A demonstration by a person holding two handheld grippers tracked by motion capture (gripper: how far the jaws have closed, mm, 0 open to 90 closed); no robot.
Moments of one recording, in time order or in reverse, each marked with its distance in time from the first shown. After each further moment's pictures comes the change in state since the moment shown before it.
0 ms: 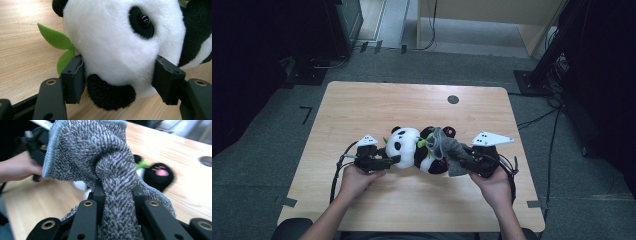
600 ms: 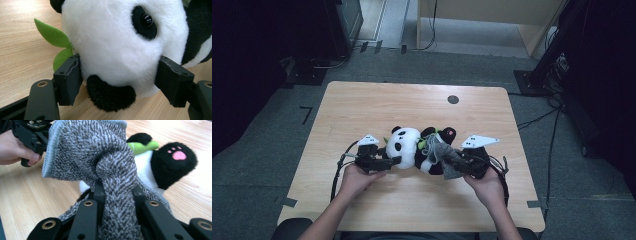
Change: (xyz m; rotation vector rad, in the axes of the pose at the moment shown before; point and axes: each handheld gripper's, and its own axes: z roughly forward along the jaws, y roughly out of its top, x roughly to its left) left arm -0.001 0.002 0.001 0.024 -0.013 0.002; right arm -0.009 -0.017 0.029 0.095 0.001 -0.003
